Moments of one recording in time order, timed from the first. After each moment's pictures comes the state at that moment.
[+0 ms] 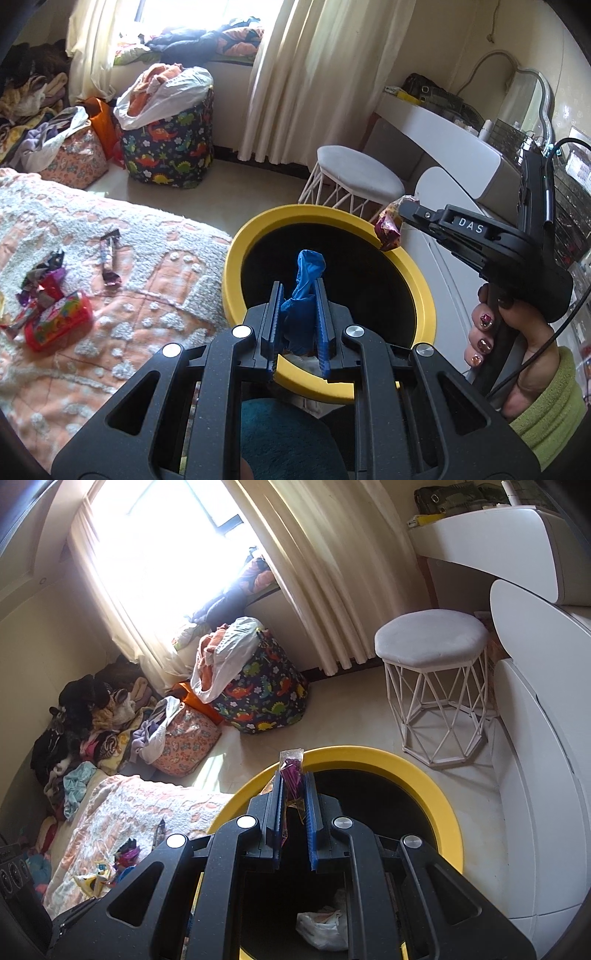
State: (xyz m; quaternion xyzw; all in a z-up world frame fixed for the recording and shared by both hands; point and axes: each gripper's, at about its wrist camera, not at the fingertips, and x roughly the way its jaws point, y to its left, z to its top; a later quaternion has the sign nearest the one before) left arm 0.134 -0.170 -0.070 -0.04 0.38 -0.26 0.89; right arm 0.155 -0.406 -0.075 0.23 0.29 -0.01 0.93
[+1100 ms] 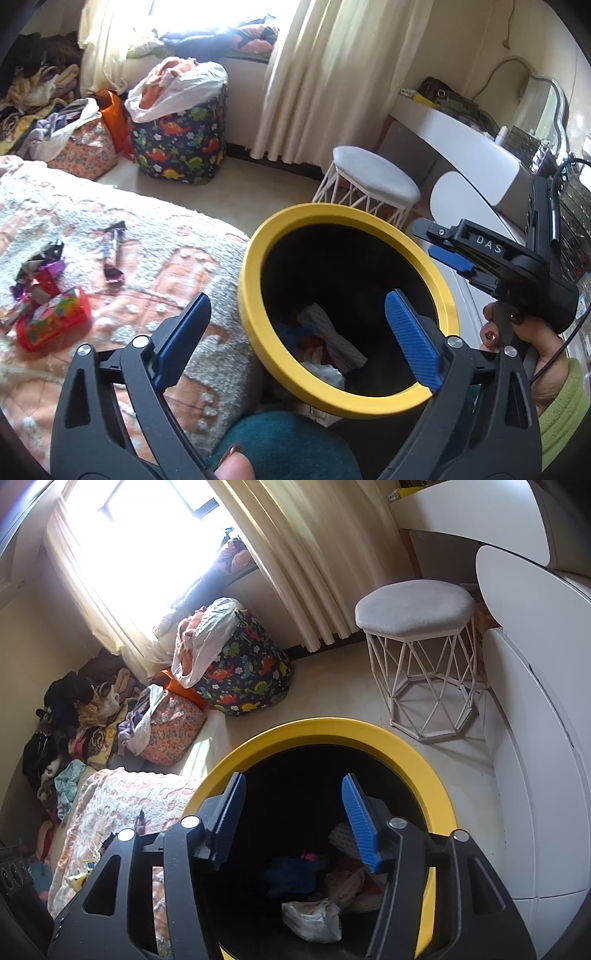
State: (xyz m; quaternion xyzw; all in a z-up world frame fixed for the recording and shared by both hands) left arm 0.145 -0.163 -0.084 -0.05 0.37 -0.23 0.90; right arm 0.169 -0.419 -0.104 0.25 0.33 -0.02 0.91
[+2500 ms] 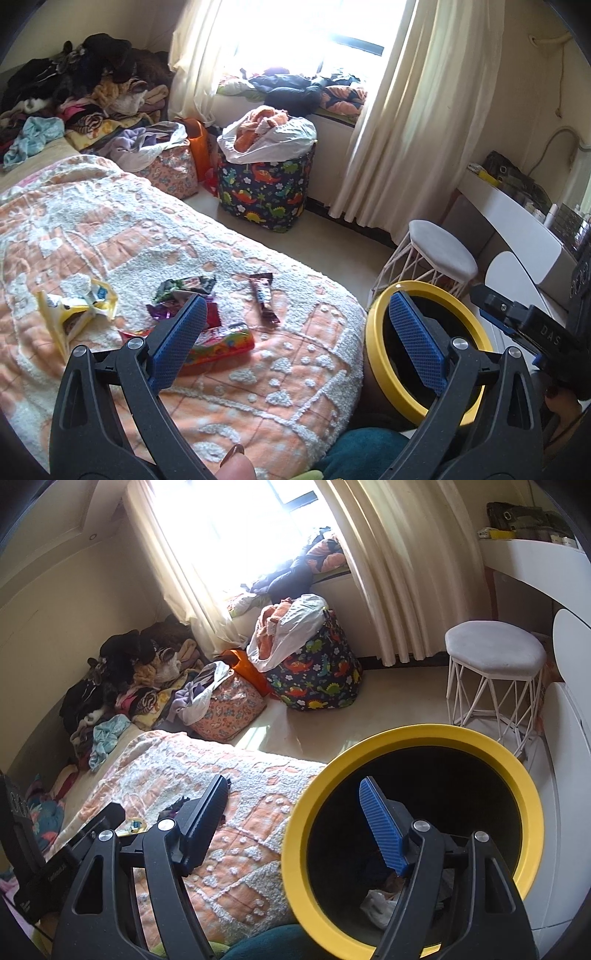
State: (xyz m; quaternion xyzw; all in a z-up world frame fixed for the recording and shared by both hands) left arm 0.132 -0.037 -0.039 -0.11 0.30 -0.09 0.94; right arm 0.156 -0.317 -0.057 0.17 0.30 0.10 0.93
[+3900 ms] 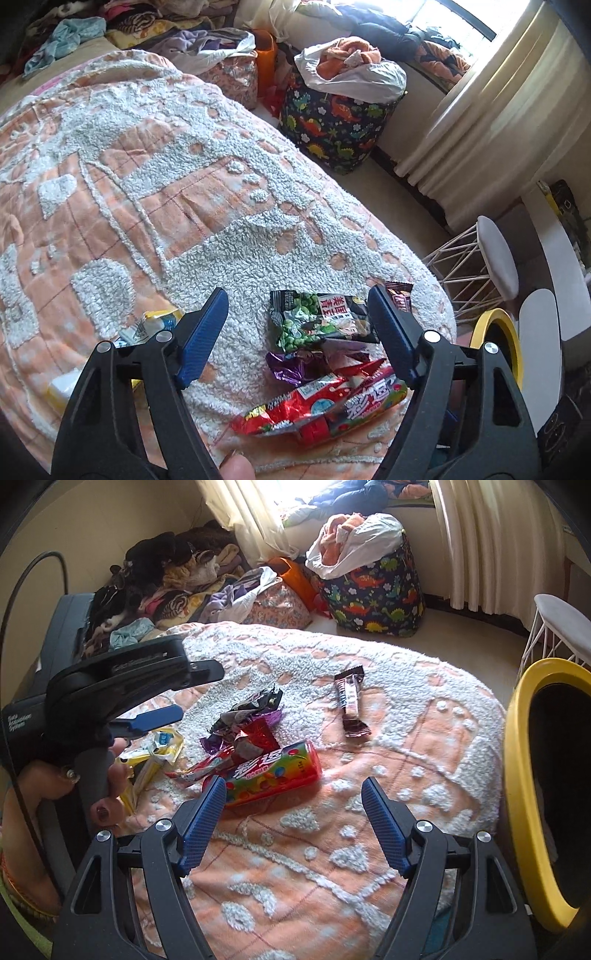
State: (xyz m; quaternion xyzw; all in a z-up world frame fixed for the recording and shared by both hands) left arm 0.253 0.082 -0.104 -0.20 0.46 -0.02 0.86; right arm 0.195 -0.121 -0.129 0.09 0.43 0.17 0.88
